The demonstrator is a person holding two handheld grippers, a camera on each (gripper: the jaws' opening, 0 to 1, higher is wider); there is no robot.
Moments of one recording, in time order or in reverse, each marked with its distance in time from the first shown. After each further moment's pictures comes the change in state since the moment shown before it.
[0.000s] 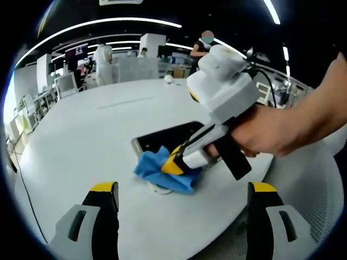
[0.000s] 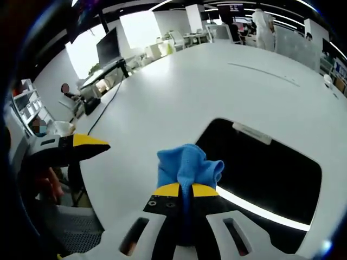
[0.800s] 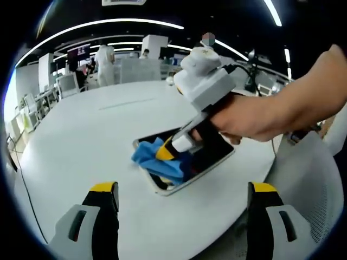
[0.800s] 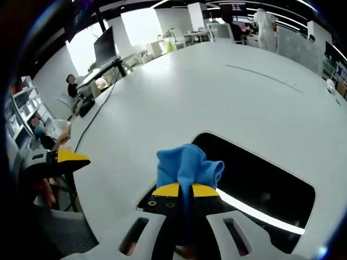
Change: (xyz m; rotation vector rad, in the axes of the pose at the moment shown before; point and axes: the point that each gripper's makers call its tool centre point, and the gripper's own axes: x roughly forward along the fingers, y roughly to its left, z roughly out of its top) left arm -0.001 0.000 0.003 -0.011 -0.010 0.007; right arm 0.013 -0.029 0.024 -0.030 0.024 -0.003
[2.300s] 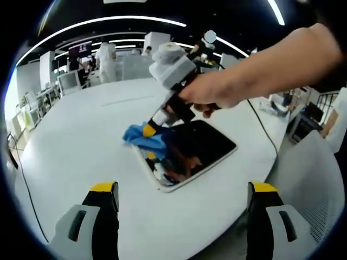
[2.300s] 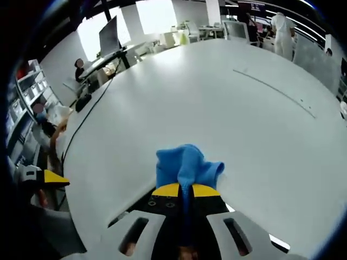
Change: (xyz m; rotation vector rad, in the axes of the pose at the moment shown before) left arm 0.000 0.004 -0.005 -0.007 0.023 0.012; right arm 0.028 -0.034 0.047 -0.119 0.066 0.044
